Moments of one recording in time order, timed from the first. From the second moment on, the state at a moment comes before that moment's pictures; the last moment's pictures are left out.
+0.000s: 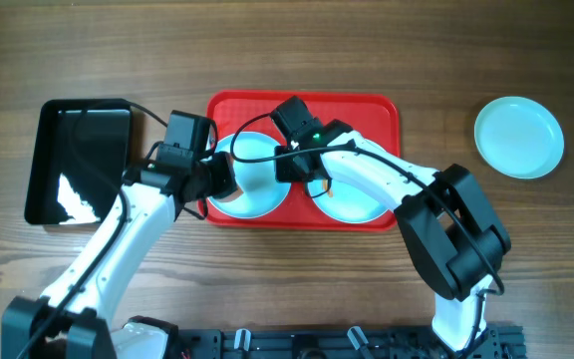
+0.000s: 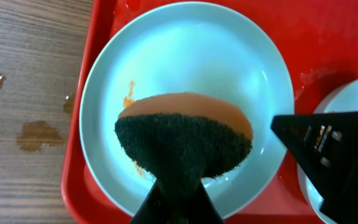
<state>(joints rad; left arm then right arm) -0.27 1.42 0.90 -0.62 0.12 -0.51 0.65 2.02 1.33 -0.58 -0.08 0.58</state>
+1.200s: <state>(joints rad) -0.37 1.73 0.91 -0.40 0.08 -0.52 0.65 2.02 1.33 -0.58 -0.06 0.60</state>
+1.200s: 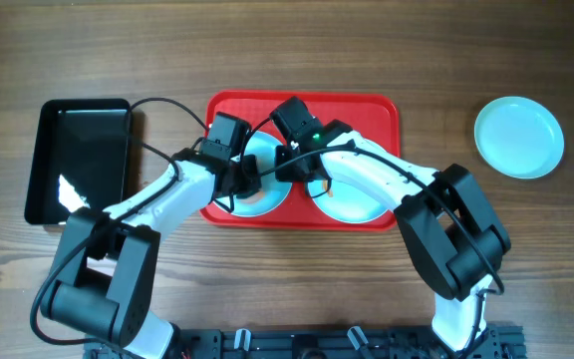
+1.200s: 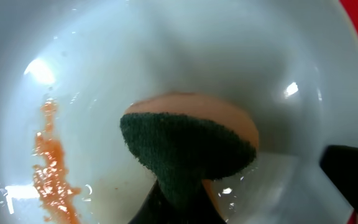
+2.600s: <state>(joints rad) -0.32 1.53 0.91 -0.49 -0.04 -0.52 0.66 2.02 1.33 -0.58 -0.05 0.61</state>
